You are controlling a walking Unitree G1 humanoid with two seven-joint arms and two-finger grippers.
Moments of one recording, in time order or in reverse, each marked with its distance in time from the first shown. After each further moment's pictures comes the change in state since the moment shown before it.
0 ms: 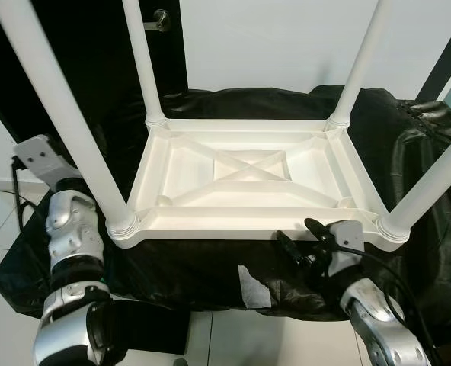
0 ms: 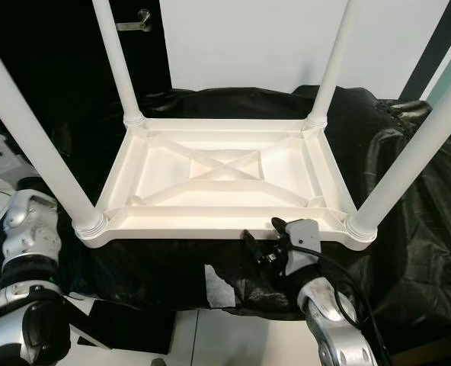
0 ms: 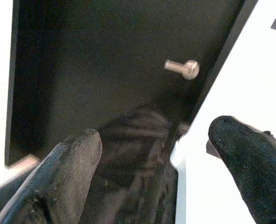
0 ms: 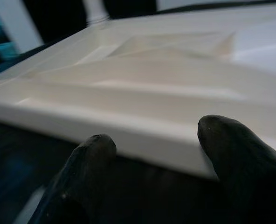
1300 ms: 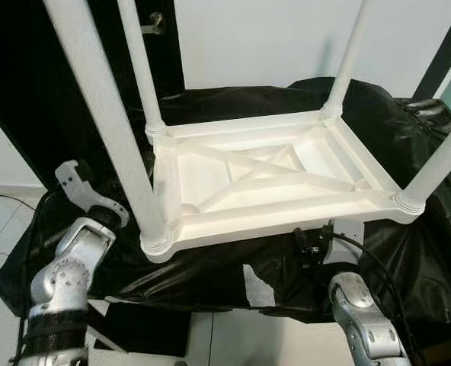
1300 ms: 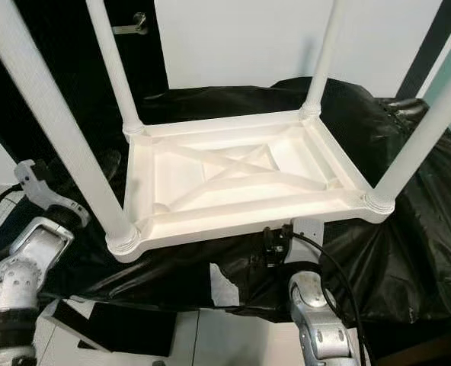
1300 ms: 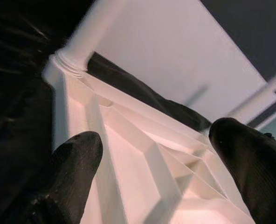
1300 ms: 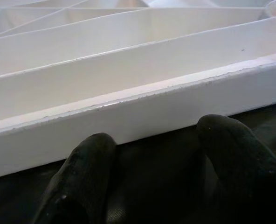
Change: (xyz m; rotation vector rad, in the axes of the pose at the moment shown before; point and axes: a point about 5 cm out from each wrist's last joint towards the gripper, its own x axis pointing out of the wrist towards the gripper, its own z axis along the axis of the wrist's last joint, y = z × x) left arm -0.073 -0.046 -0.001 -0.429 0.340 -0.436; right arm 0.034 -0.026 -0.021 0.016 0.156 -0.502
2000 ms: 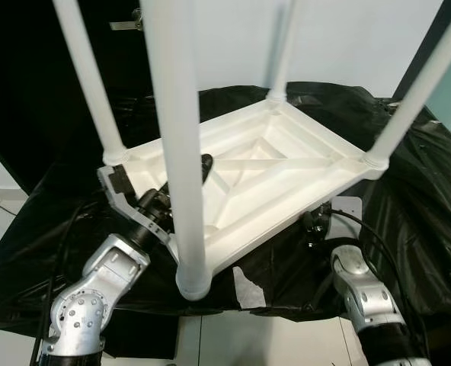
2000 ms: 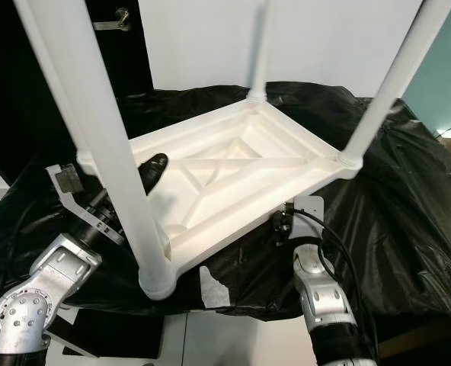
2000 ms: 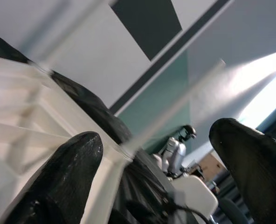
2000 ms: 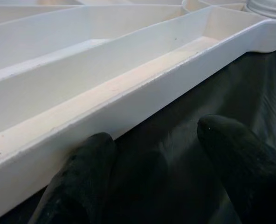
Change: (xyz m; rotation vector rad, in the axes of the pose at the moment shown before) left arm -0.021 -0.095 -0.035 -0.161 0.131 -0.427; right arm 0.046 -0.004 0.012 -0.107 0.031 0.024
